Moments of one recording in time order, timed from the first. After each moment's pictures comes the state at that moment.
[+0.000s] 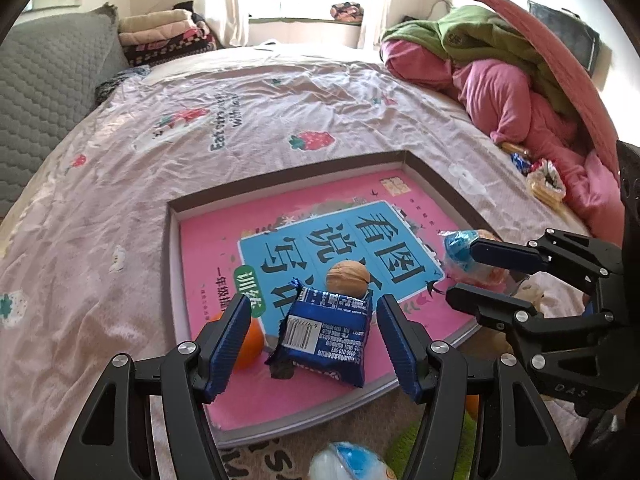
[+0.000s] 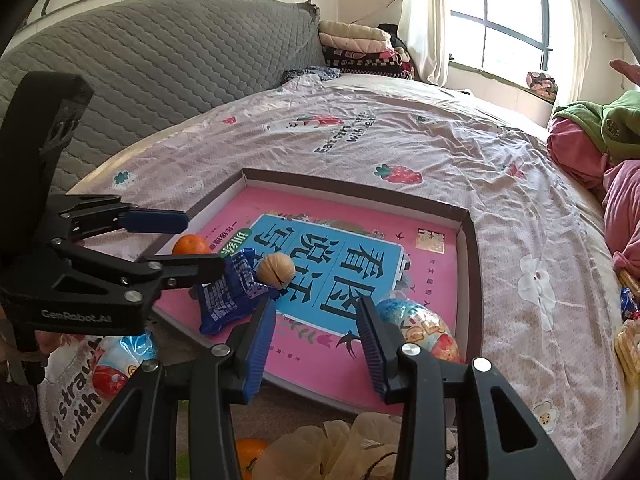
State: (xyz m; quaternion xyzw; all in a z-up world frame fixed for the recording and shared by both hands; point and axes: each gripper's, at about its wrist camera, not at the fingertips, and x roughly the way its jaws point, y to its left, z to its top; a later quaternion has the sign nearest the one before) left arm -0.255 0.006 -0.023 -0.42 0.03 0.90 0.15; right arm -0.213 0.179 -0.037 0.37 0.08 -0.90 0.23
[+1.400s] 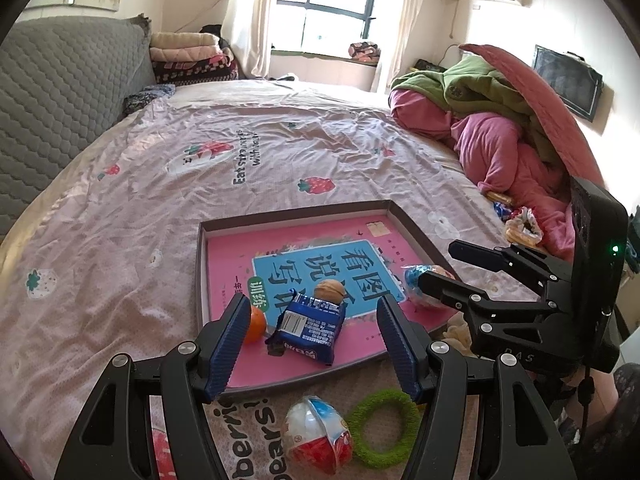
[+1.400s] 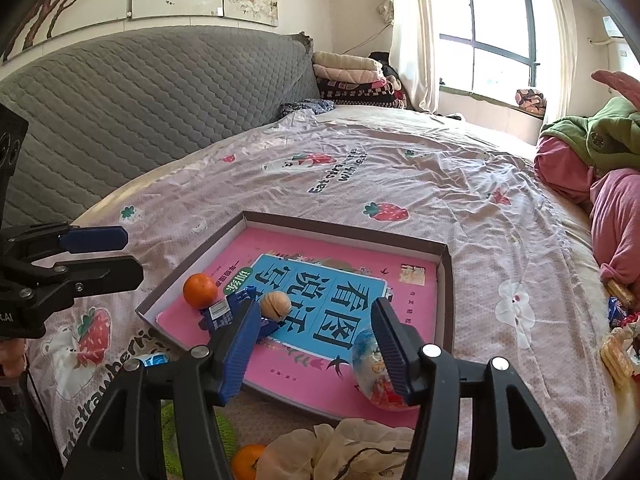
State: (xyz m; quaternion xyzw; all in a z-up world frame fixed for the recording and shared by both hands) left arm -0.195 -0.009 0.032 -0.36 -0.02 0.92 0.14; right arm -0.204 0.195 -0.004 0.32 0.06 -0.92 0.23
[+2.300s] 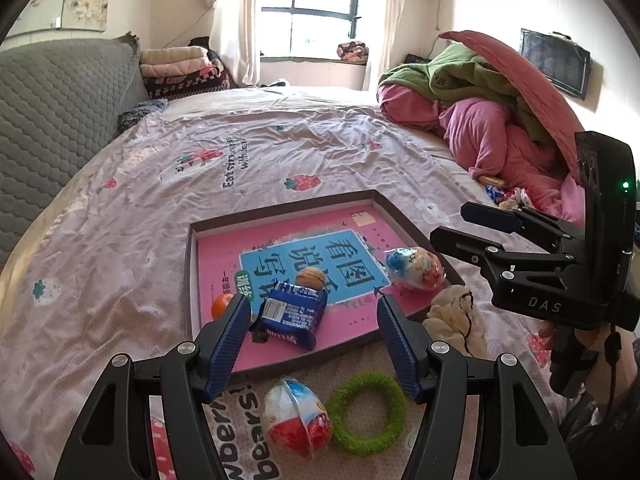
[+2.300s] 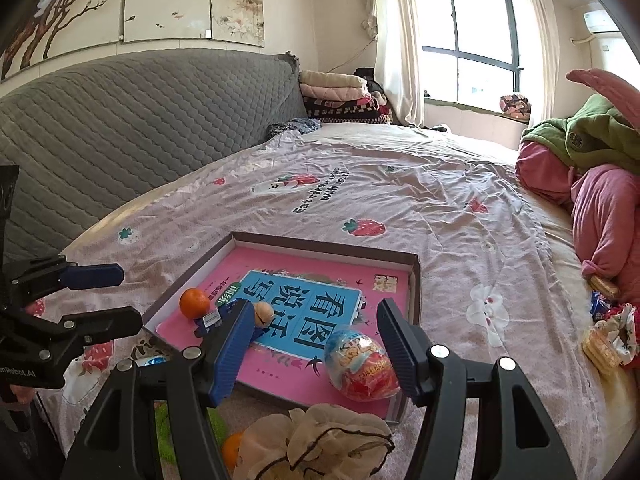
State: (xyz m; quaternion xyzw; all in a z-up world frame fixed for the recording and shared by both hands) left arm -0.167 0.016 0.030 -0.35 0.01 0.92 0.14; right arm -0.186 0.224 0.014 0.30 0.04 -0.93 0.21
